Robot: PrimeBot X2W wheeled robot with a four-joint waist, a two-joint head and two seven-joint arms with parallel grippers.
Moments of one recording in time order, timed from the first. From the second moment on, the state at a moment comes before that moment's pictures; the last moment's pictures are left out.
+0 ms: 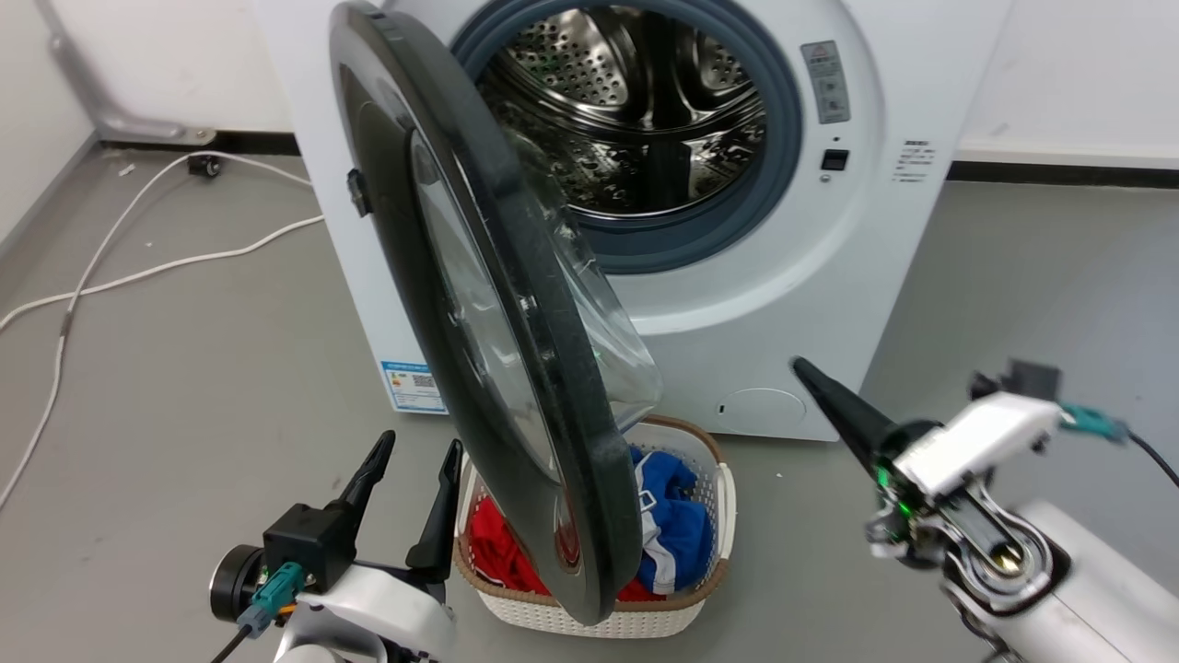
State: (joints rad) left arm -0.10 0.15 -0.19 0.25 -0.26 -0.13 -0.26; right arm -0.52 -0.45 0.79 0.35 1.96 0.13 -0.05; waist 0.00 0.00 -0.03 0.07
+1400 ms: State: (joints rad) left arm -0.06 0.15 -0.12 0.25 -0.27 -0.12 -0.26; right arm 0.13 -0.08 -0.05 -0.04 0.14 0.13 -0.12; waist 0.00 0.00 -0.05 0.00
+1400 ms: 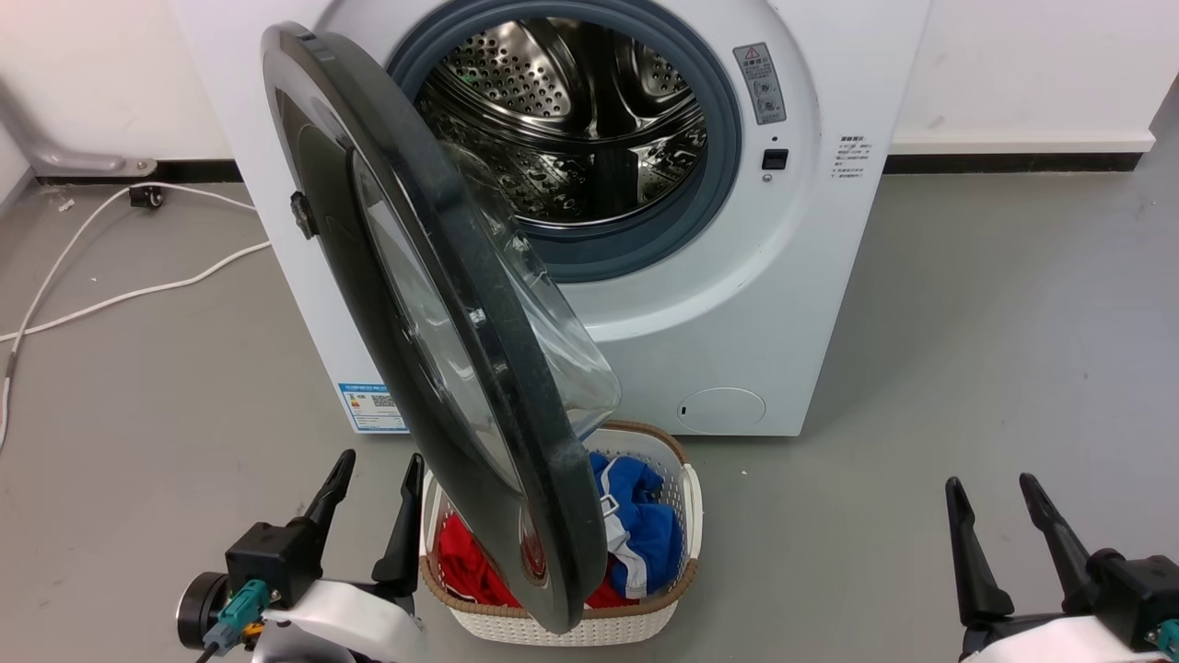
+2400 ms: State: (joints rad) left arm -0.06 0.16 -0.12 0.25 -0.27 -0.11 -0.26; right arm 0.14 -0.06 -0.06 -0.07 0.12 0.13 -0.09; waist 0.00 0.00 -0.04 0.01
